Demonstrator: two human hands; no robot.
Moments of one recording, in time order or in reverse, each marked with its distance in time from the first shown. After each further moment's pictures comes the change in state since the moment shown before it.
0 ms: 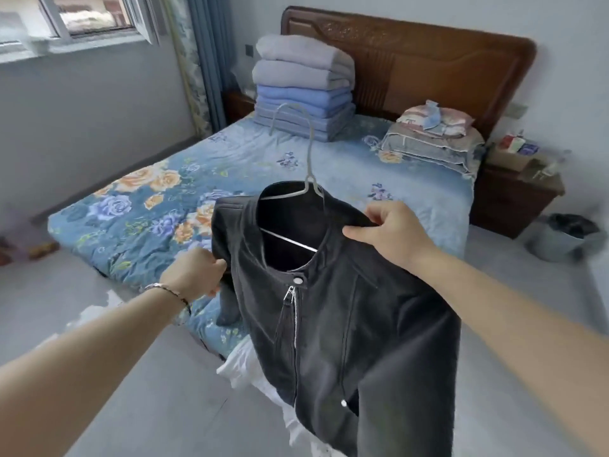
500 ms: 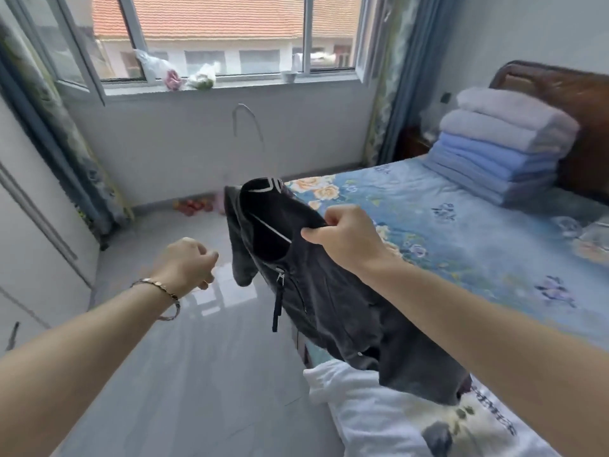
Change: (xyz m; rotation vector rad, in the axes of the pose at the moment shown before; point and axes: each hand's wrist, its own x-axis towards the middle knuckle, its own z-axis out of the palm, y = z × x) left_hand -0.128 -0.147 -0.115 -0.143 0.486 -0.465; right_hand 0.002 -0.178 0.165 0.156 -0.500 -0.341
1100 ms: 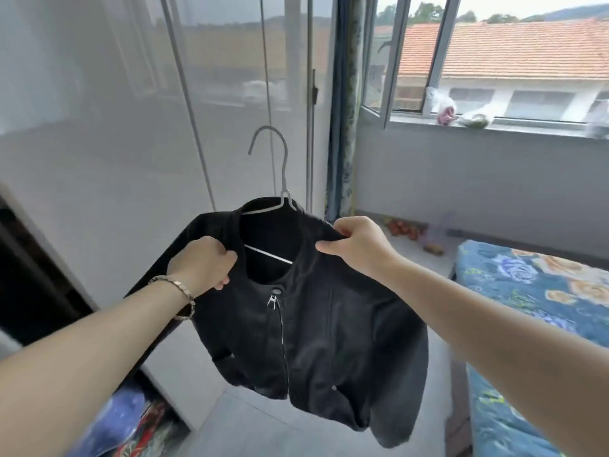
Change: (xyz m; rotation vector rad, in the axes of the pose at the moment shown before) left_hand -0.170 -0.231 -0.176 -0.044 0.429 -0.615; right_hand -0.017 -0.172 0.259 0.014 -0.729 -0.424
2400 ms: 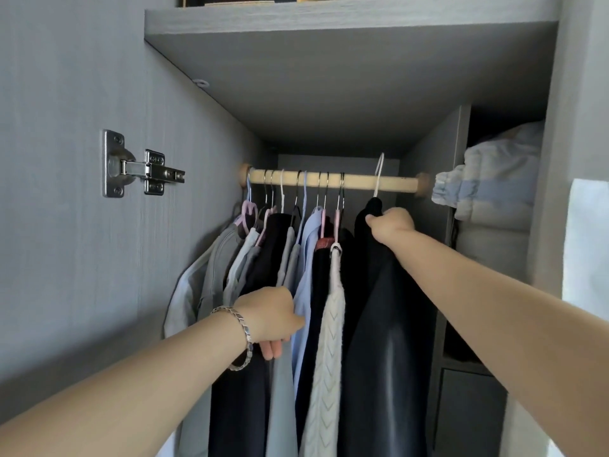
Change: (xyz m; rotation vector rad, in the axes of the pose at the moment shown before) left_hand -0.010 -0.273 -0.401 0.044 0.511 -0.808; right_hand 0.197 -0.611 0.380 0.242 -0.497 -0.743
